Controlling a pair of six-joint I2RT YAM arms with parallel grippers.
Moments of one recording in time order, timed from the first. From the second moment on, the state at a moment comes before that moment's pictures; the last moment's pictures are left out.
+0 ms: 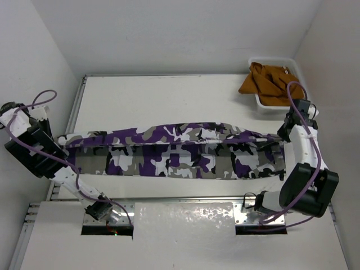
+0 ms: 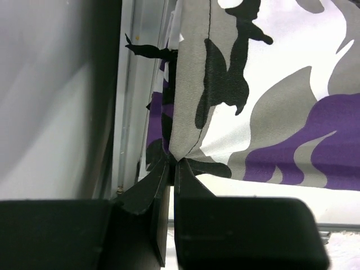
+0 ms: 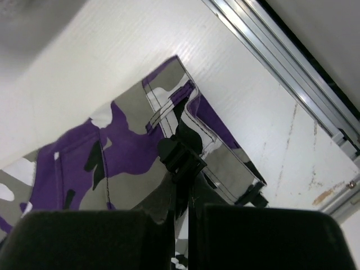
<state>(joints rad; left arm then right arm) 0.86 1.93 1.63 -1.11 0.21 0.56 -0.35 1.35 0.96 -0.60 0.29 0.38</state>
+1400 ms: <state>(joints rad) 0.94 1.96 1.32 -0.88 -0.07 0.70 -0.55 1.31 0.69 -0.85 0.44 0.50</state>
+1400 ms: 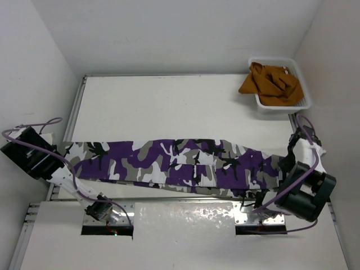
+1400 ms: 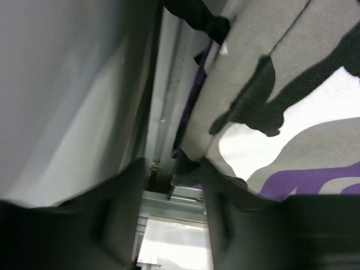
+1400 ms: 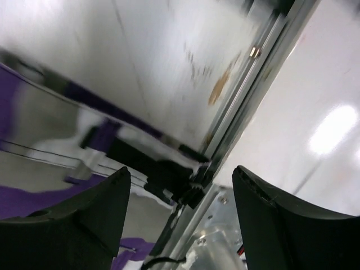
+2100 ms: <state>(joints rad) 0.54 1.73 1.08 -0.85 0.03 0.71 -0.03 1.32 0.66 -0.65 0.38 0.44</state>
